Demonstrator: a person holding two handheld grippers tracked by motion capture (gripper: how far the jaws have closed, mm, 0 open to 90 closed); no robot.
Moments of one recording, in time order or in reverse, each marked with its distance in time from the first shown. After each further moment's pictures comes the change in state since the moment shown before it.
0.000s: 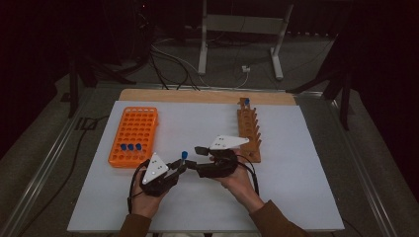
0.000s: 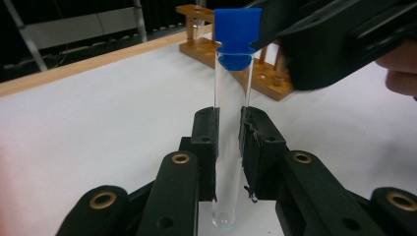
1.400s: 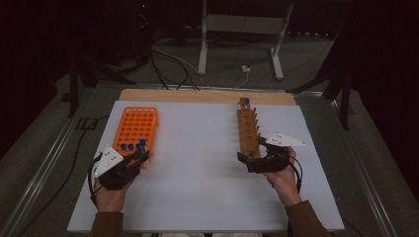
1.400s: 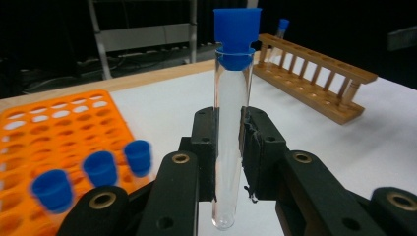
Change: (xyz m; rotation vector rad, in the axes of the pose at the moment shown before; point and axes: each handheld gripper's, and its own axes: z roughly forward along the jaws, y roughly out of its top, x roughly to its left) left arm 0.063 0.001 -0.069 -0.068 0.165 -0.093; right arm -0.072 -0.043 -0.102 -0.058 -0.329 0.105
